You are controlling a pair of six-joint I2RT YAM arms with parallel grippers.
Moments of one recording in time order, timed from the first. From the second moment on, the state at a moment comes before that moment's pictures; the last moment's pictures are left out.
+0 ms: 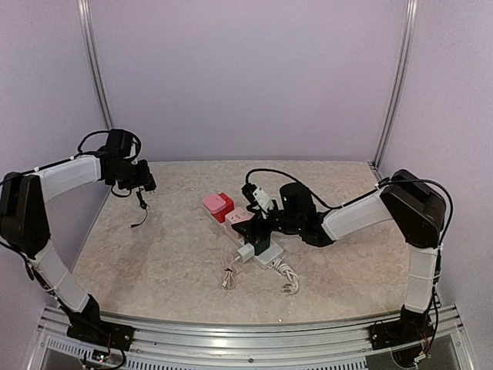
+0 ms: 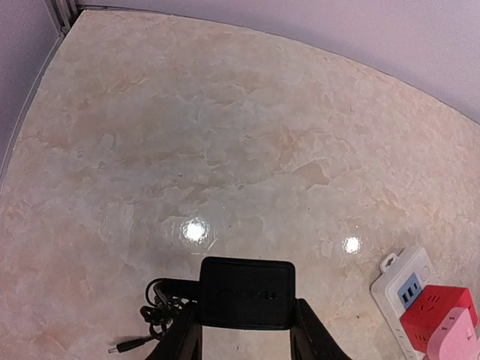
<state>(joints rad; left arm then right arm) -0.17 1.60 1.22 -0.39 -0.04 -0.35 0.81 1.99 1.05 0.60 -0.25 -0.07</state>
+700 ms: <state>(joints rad) -0.04 2.26 1.83 -0.49 0.07 -0.29 0.77 1.99 1.01 0.66 -0.34 -0.02</state>
